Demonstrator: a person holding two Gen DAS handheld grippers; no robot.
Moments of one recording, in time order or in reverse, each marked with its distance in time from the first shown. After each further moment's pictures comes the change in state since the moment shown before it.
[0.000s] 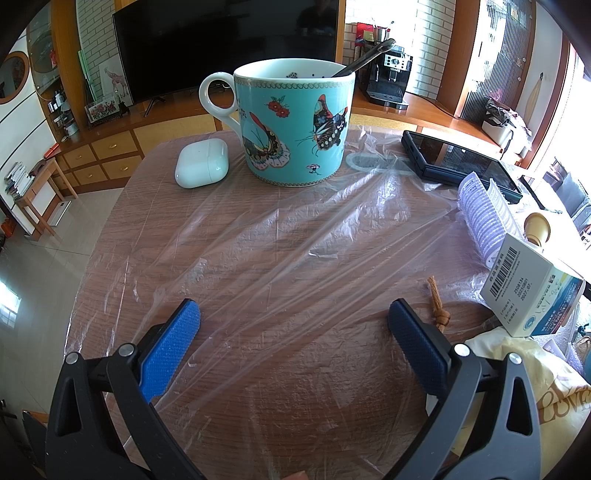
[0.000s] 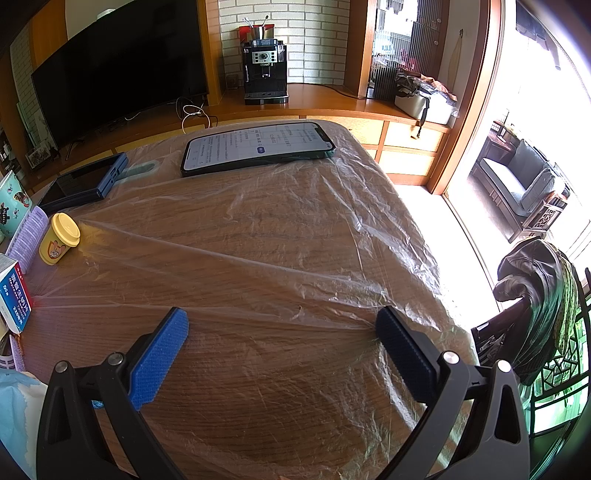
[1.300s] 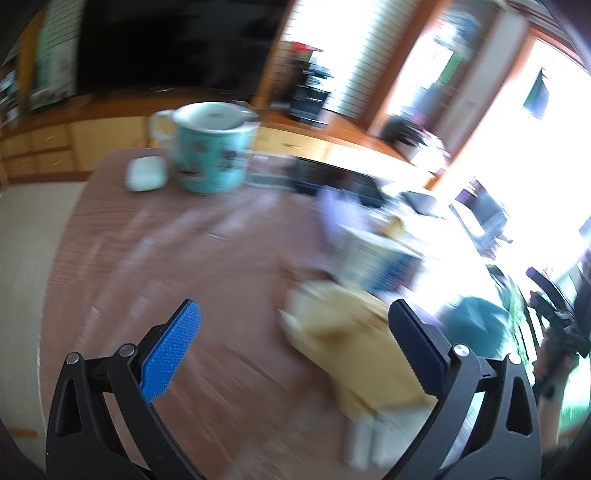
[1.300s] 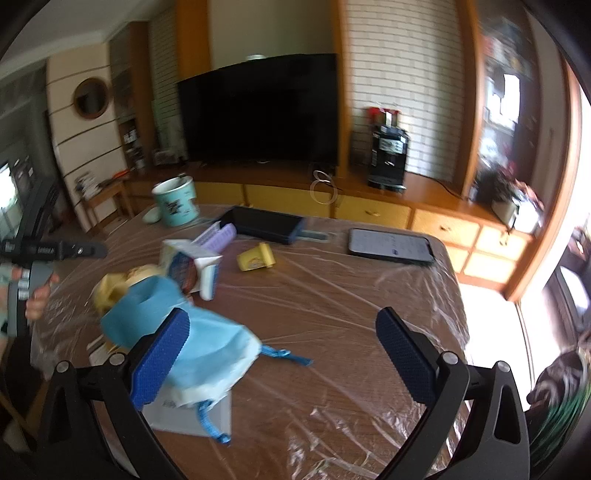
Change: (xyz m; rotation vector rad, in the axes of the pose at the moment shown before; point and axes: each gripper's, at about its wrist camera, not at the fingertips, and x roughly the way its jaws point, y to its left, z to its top) left arm -0.108 -0.012 -0.031 0.024 -0.034 -0.416; right arm -0.165 0.046 -0.039 -0.383 -0.287 0.398
